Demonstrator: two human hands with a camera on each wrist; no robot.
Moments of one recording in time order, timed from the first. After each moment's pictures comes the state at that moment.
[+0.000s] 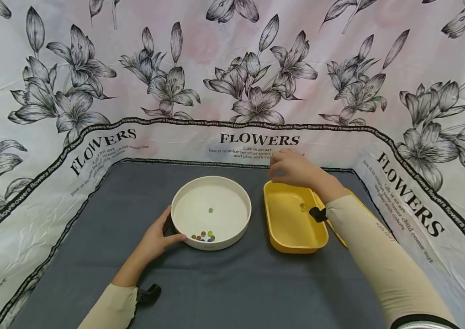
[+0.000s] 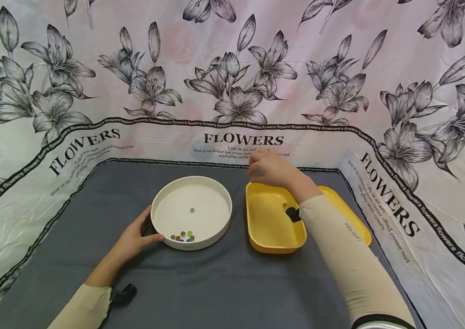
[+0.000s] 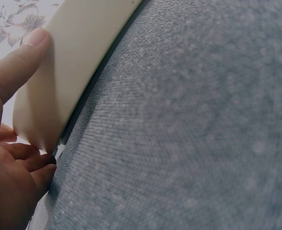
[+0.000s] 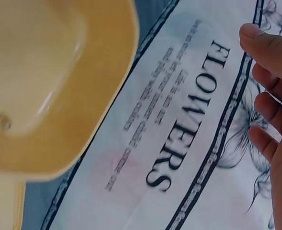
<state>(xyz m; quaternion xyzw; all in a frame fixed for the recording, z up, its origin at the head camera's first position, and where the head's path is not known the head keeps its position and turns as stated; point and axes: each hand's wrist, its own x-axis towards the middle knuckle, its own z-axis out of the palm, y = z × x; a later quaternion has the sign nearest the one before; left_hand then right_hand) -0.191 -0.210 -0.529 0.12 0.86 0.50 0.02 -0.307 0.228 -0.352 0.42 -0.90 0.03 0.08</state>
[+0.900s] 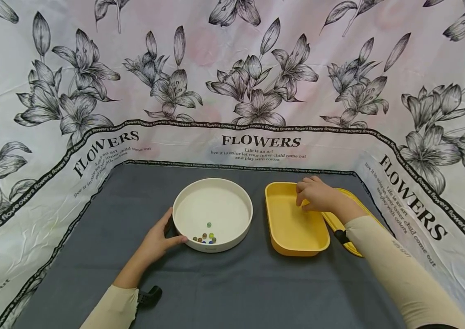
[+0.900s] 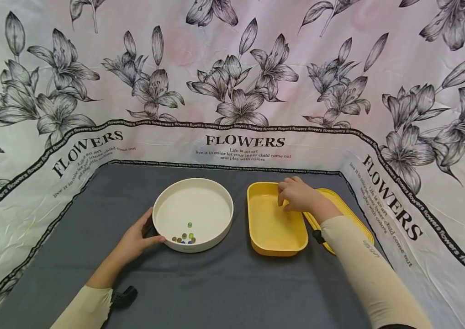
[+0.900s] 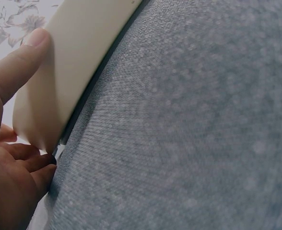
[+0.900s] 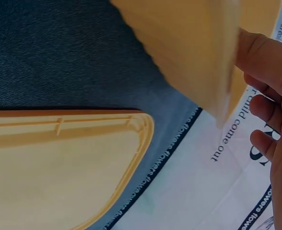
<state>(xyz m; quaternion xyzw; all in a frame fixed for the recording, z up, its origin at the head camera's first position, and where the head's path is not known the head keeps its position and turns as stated) -0.191 -0.211 -0.529 0.11 0.86 0.50 0.02 -0.302 0.311 -0.429 0.40 -0.92 -0.03 -0.01</state>
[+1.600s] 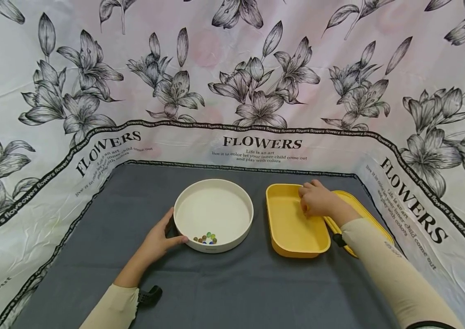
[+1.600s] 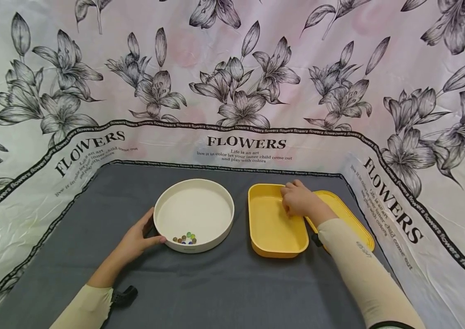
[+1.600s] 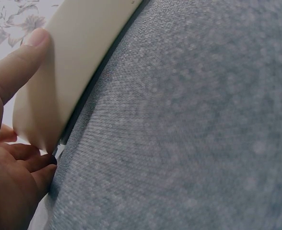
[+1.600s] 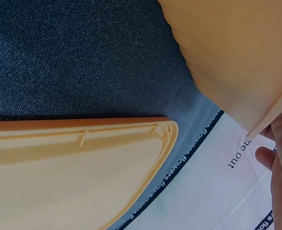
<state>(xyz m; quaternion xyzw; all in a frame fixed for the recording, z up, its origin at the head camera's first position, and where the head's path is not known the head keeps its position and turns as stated) -0.190 -0.209 -0.527 0.11 0.86 0.50 0.02 -0.312 0.316 -0.450 0.37 -0.92 -0.12 -0.03</state>
